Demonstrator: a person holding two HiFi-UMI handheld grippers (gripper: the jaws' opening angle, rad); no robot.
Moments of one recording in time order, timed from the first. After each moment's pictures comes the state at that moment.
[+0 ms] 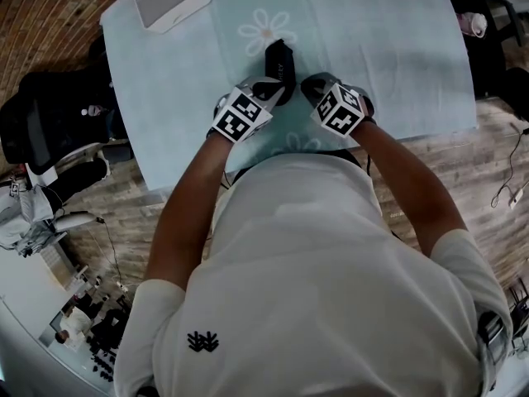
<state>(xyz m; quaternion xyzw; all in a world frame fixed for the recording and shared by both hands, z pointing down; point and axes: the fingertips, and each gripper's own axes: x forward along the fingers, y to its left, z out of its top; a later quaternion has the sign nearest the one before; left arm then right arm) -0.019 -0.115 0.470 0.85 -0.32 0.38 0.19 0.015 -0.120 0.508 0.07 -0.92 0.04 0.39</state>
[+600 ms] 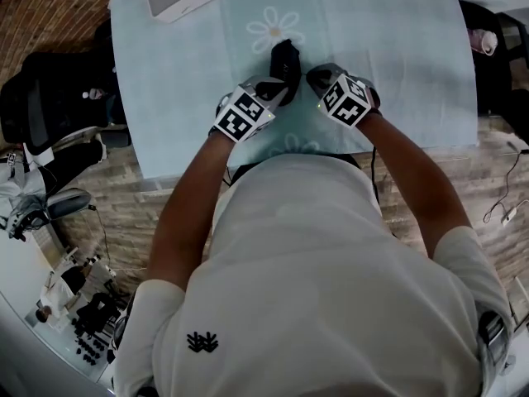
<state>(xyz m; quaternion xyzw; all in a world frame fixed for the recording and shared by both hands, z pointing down) -0.024 -0.117 0.472 0.84 -0.34 0.37 0.20 0.012 -0.151 0.504 0.03 -0.92 0.01 0.40</state>
